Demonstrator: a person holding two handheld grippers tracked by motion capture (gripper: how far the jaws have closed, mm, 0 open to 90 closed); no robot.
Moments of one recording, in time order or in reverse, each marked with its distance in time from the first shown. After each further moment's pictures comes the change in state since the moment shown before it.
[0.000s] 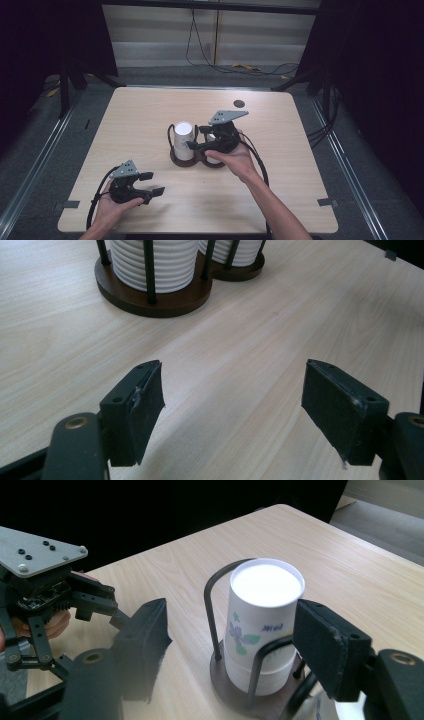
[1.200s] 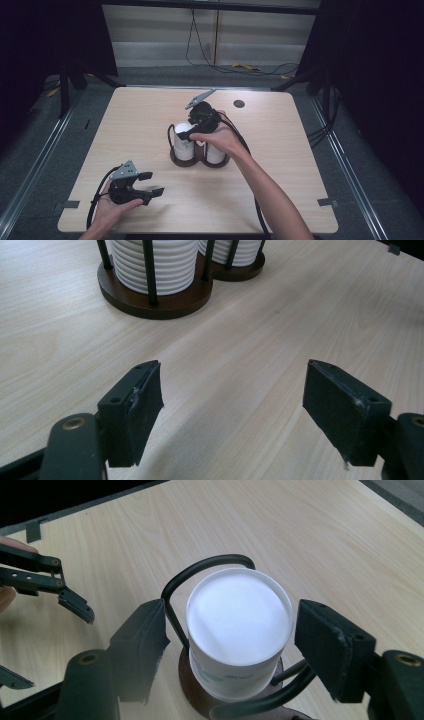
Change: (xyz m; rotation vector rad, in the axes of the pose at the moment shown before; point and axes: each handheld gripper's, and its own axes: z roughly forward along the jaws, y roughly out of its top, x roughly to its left) left arm -0.001 0.000 -0.001 0.002 0.018 0.029; right arm -0.028 0.040 0.058 0.281 0.017 -0.073
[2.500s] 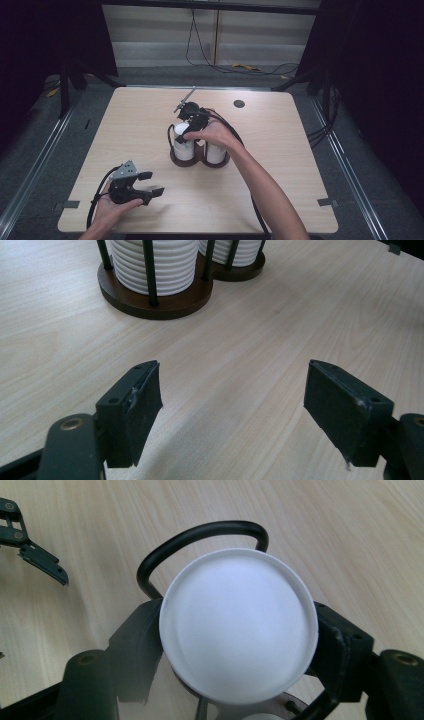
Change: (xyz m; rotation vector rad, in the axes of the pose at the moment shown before) left arm 0.000 0.000 0.000 -0.002 -0.001 0.001; right arm -0.006 0.018 0.033 0.245 0.029 -0.064
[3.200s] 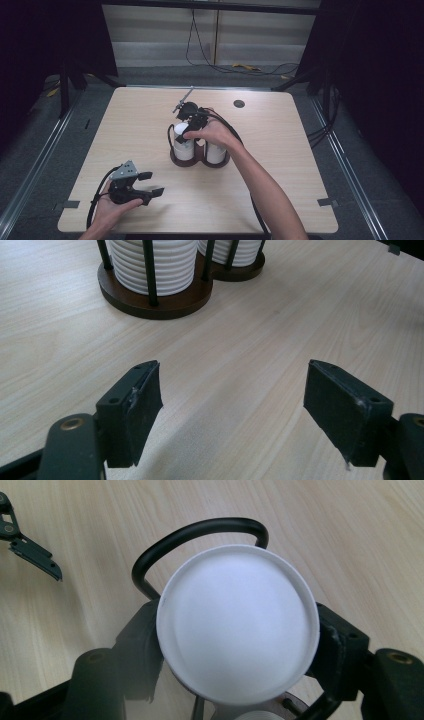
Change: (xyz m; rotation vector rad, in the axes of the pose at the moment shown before) left arm 0.000 0.000 0.000 0.001 0.001 0.000; right arm 0.000 0.002 0.002 0.027 -0.006 -0.006
